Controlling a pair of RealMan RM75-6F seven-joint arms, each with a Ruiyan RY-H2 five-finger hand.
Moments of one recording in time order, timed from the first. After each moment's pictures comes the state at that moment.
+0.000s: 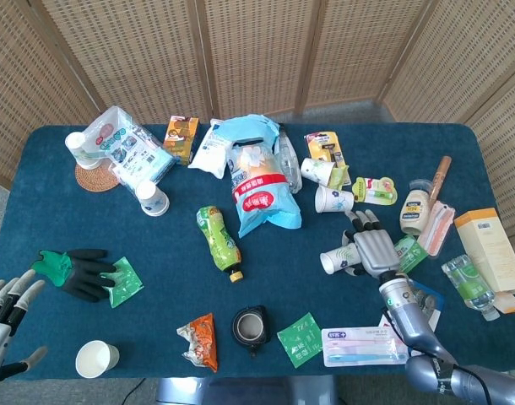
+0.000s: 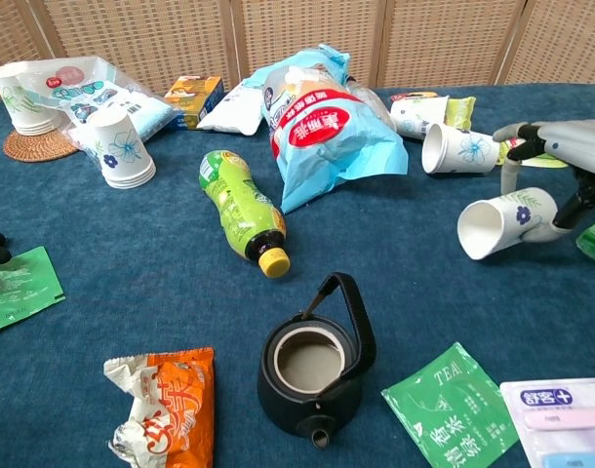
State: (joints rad) left arm 0.09 -0.86 0.14 -1.94 1.80 1.58 0.12; right arm 0.55 -1.47 0.13 -1.46 -1.18 1.06 -0.33
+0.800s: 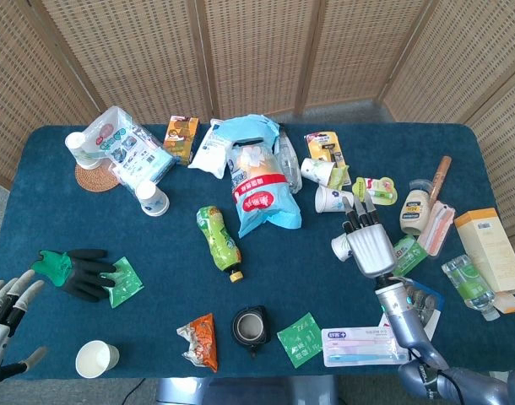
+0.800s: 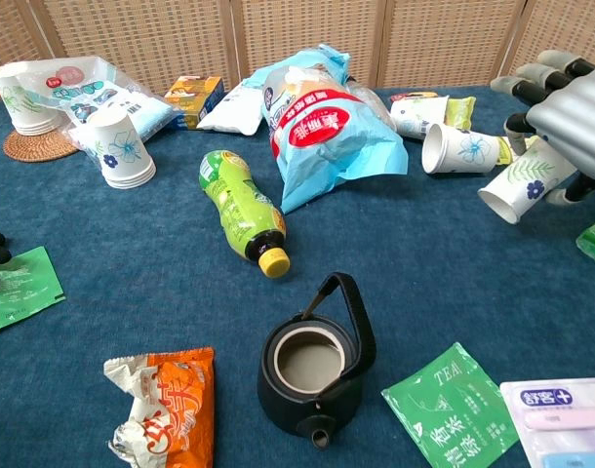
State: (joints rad) left arm 0.09 -0.85 0.15 -1.93 1.80 1.59 0.11; right arm 0.53 -1.61 0.09 -1.22 -1.42 1.33 -0.75
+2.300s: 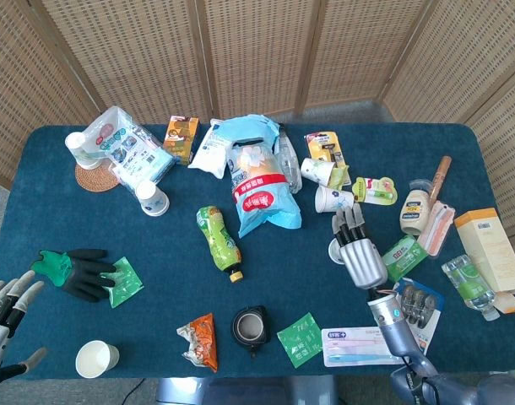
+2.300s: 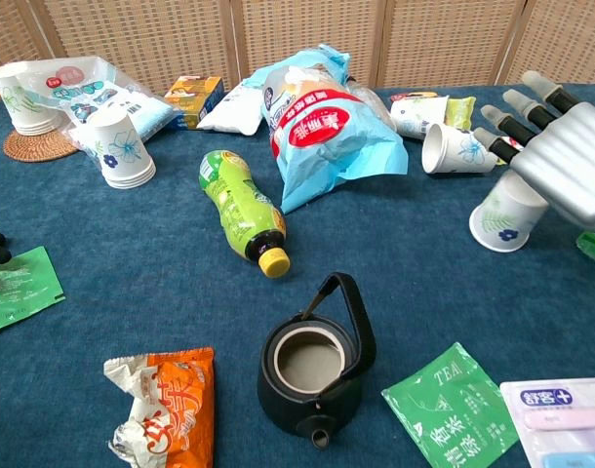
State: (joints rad) left arm 0.09 -0.85 0.15 -1.93 1.81 1.59 0.10; right arm 0.47 -1.77 0.06 -1.00 -1.54 1.41 -1.05
